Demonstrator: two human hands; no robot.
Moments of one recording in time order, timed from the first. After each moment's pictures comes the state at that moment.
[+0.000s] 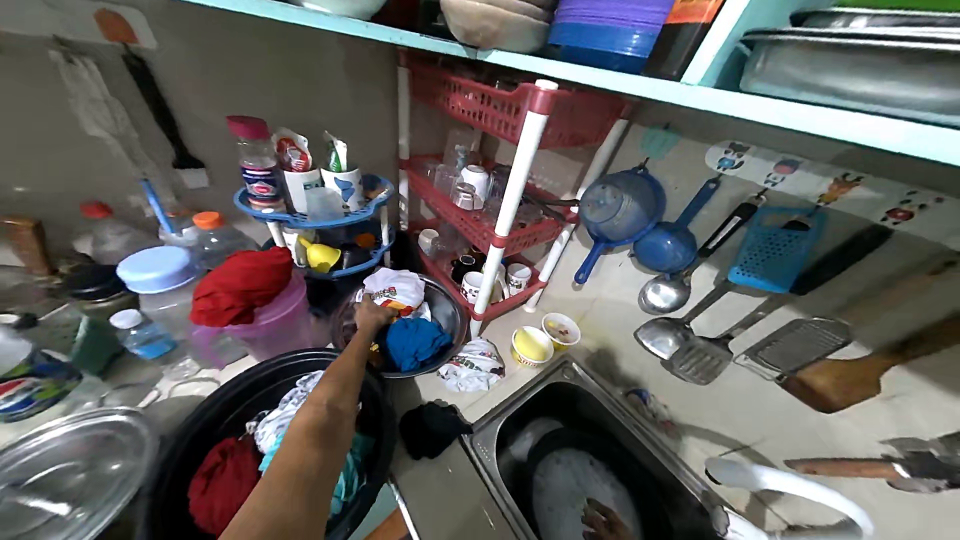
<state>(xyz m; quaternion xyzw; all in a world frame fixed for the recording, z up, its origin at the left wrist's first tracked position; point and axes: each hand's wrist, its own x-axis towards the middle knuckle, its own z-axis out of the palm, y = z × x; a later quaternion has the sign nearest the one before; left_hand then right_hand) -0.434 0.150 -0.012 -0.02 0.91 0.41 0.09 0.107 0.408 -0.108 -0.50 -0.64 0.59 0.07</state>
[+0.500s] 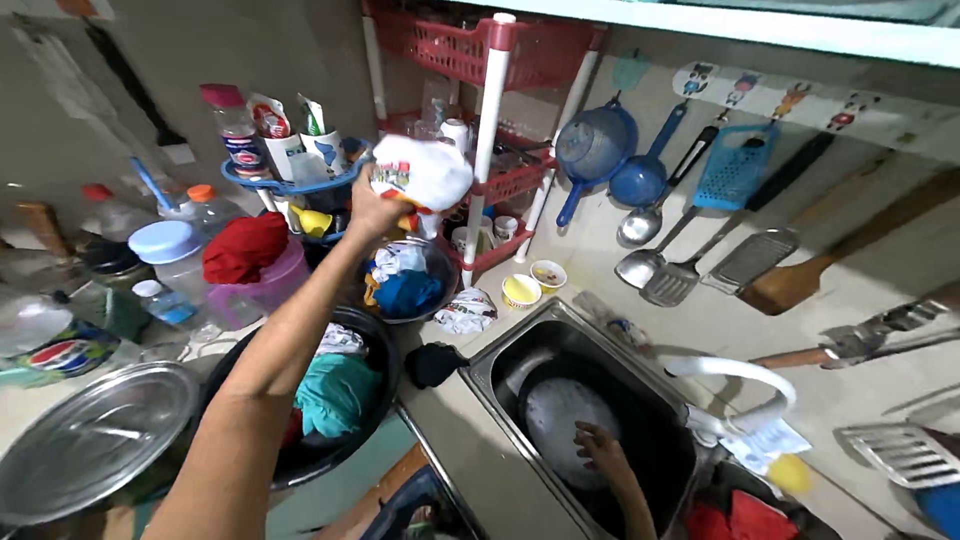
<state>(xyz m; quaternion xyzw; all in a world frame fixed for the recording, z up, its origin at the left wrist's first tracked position) -0.307 0.148 0.197 0.30 0.70 0.65 -0.09 0.141 0.392 -0.072 -0.44 -0.71 0.55 0.03</state>
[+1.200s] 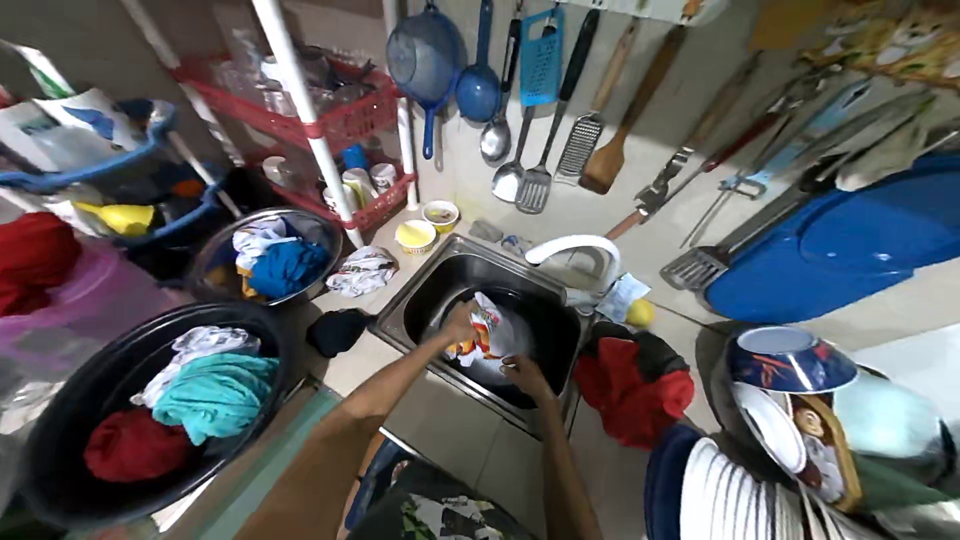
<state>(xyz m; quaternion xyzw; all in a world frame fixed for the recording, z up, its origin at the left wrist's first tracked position) -0.031 0.349 -0.068 0.49 0.76 0.27 0.33 0.191 0.395 -0.090 -0.42 -0.77 0.48 -0.04</state>
